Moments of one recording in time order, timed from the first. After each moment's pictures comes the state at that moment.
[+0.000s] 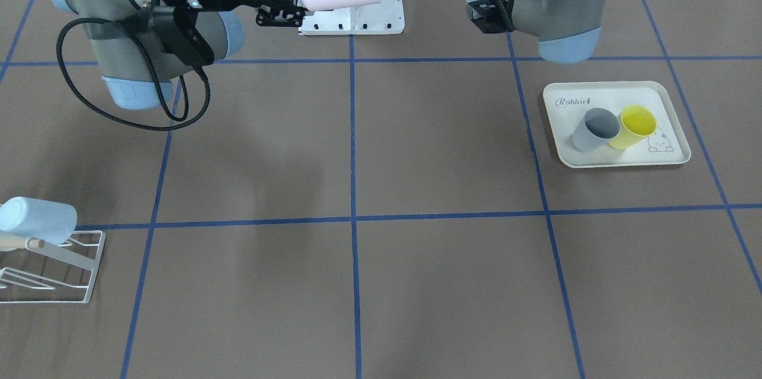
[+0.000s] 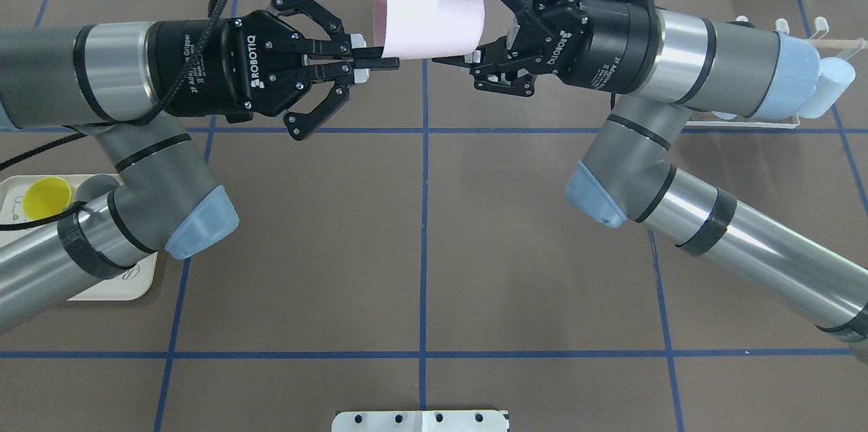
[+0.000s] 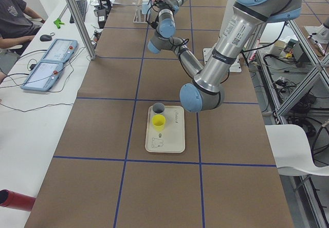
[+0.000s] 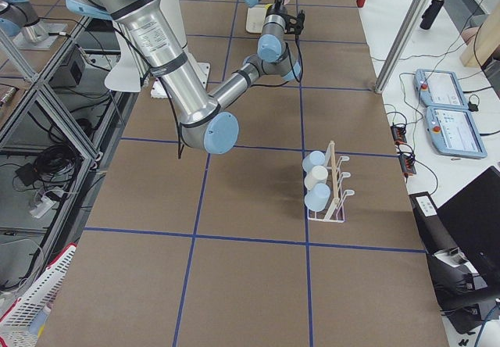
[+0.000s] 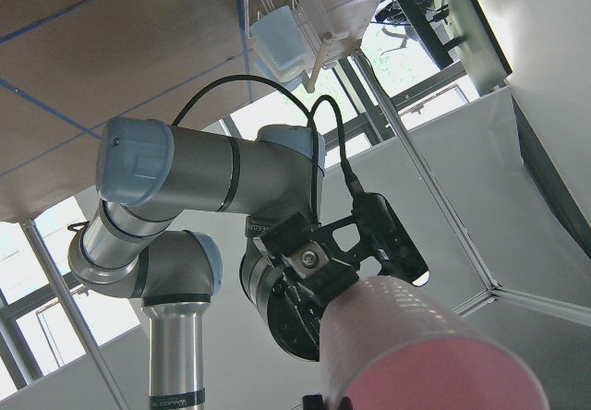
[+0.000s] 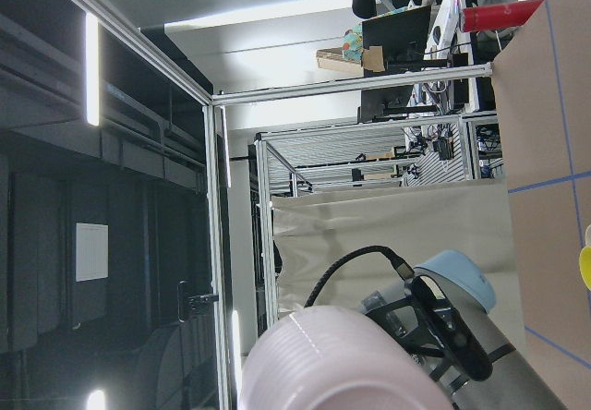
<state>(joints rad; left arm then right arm) -0.74 -2.16 -1.71 -3.24 -1.99 -3.14 0.76 -0.93 1.54 0.36 1.90 2.23</state>
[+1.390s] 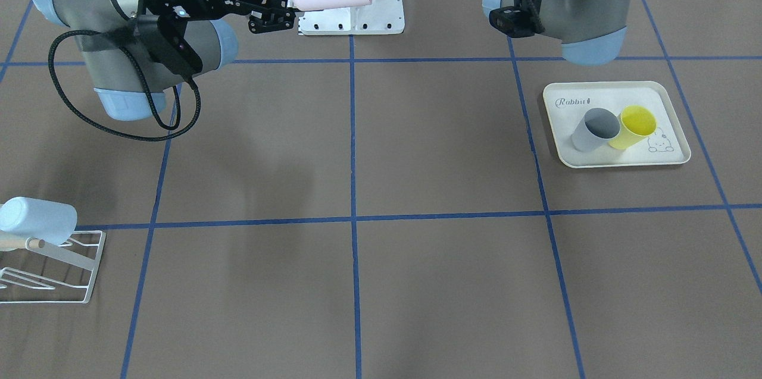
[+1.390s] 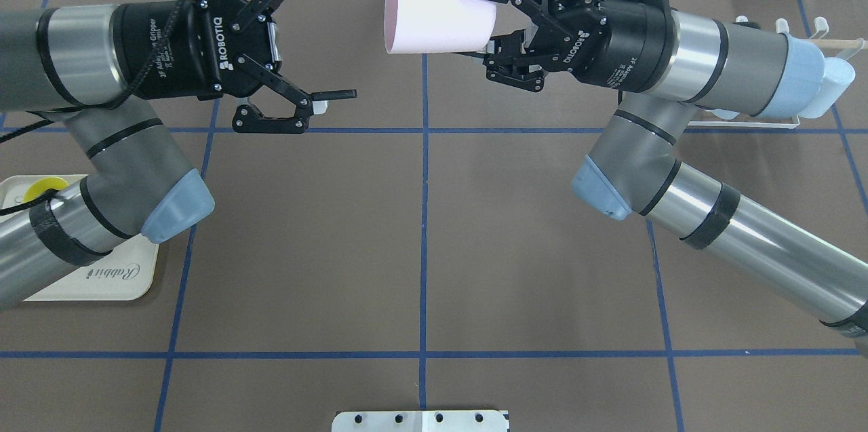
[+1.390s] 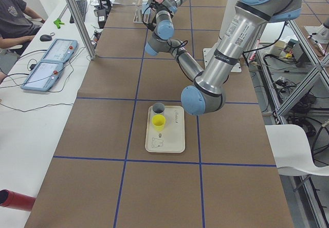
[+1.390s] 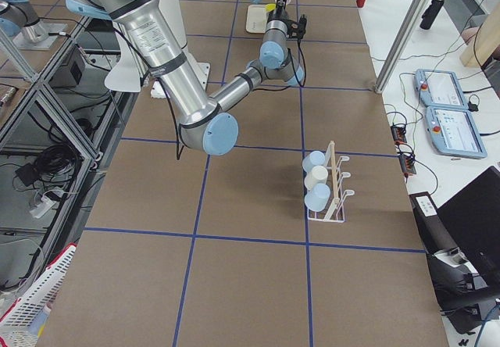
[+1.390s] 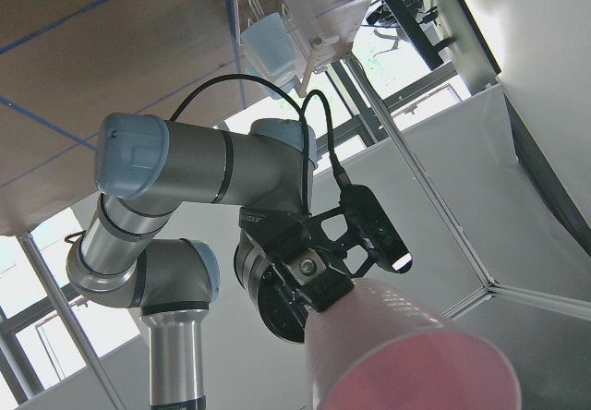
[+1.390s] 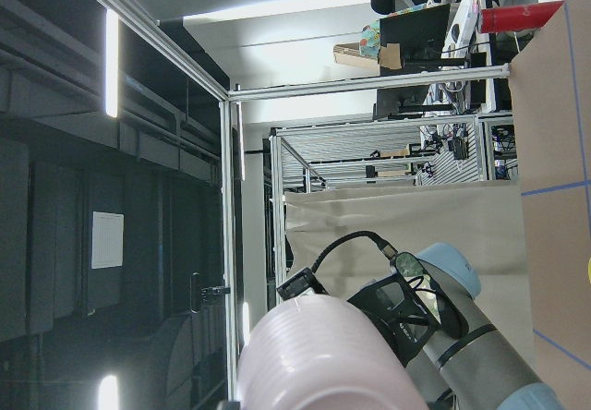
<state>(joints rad) -0.81 -2.10 -1.72 -3.24 -2.00 -3.03 0.78 -0.95 1.50 0.44 1.90 2.22</state>
